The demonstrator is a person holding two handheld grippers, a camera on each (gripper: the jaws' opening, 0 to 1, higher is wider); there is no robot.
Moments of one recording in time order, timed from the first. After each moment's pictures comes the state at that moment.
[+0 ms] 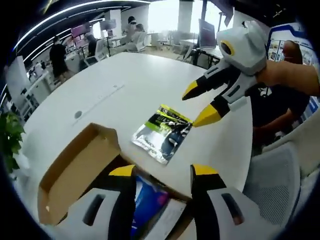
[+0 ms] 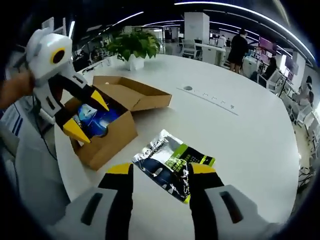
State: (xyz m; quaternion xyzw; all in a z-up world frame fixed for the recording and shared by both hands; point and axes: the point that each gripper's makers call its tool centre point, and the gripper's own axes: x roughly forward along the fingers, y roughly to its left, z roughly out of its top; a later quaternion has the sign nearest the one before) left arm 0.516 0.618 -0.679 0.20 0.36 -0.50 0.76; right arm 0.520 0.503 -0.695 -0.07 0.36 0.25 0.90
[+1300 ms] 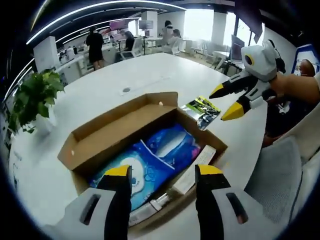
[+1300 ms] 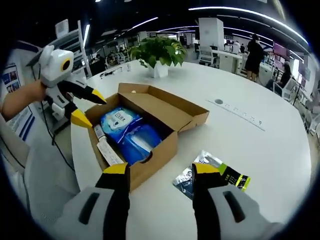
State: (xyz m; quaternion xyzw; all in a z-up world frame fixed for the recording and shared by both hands) left arm 0.523 0.769 -0.668 0.15 0.37 -0.39 0.83; right arm 0.516 0.600 -0.681 -0.05 0.33 0.32 0.88
